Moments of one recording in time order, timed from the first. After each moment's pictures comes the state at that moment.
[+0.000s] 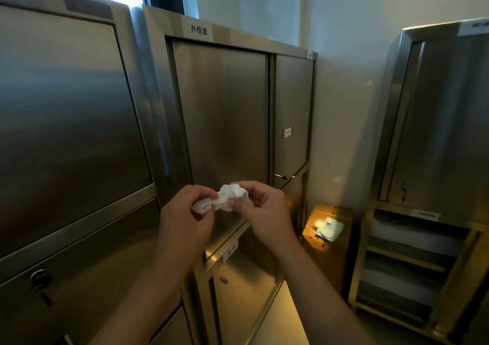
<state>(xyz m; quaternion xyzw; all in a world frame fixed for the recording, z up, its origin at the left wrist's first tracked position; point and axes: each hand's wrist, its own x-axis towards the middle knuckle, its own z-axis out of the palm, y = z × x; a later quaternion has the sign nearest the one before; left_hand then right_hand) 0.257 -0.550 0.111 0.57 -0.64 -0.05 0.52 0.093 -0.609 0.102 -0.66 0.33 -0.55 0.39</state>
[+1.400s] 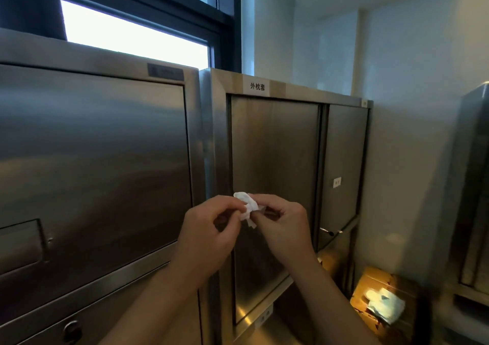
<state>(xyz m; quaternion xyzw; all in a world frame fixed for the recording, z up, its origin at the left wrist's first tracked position) 0.310 -0.602 0.184 0.48 -0.68 0.07 0.55 0.155 -0.692 0.169 -0.74 0.22 -0.58 0.26</state>
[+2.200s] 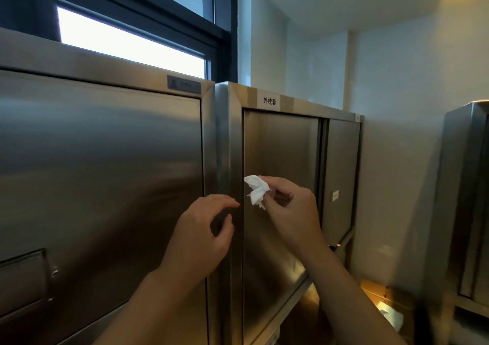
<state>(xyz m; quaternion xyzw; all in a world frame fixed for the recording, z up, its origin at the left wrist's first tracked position) 0.384 -0.620 0.201 0.49 -0.71 0.13 0.49 0.198 -0.709 0.218 -0.73 0.23 -0.62 0.17</state>
